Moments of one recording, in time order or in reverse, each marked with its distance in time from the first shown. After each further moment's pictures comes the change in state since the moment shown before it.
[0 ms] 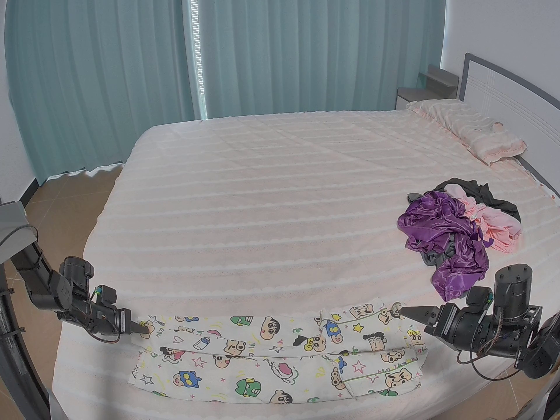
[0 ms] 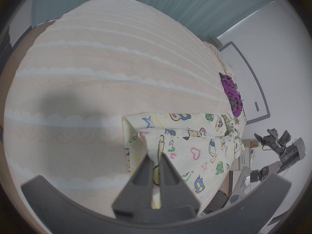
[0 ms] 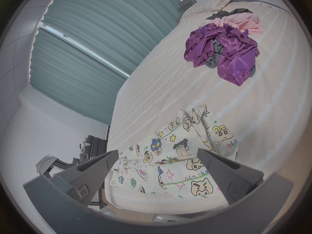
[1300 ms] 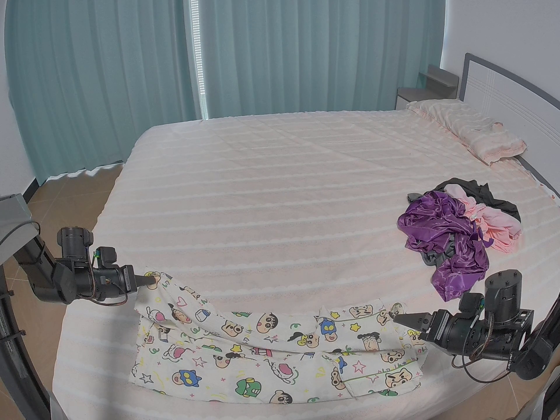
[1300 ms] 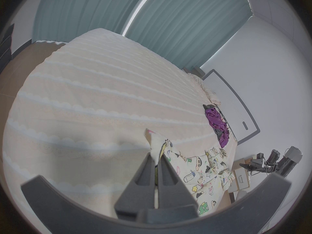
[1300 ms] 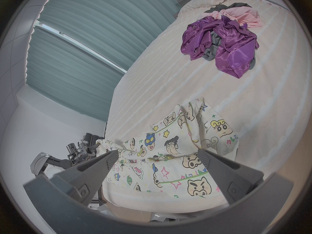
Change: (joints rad) left arm -0.066 -0.022 -0.046 -0.395 -0.069 -0.284; right arm 0.000 0.087 0.014 -0.060 0.015 0.000
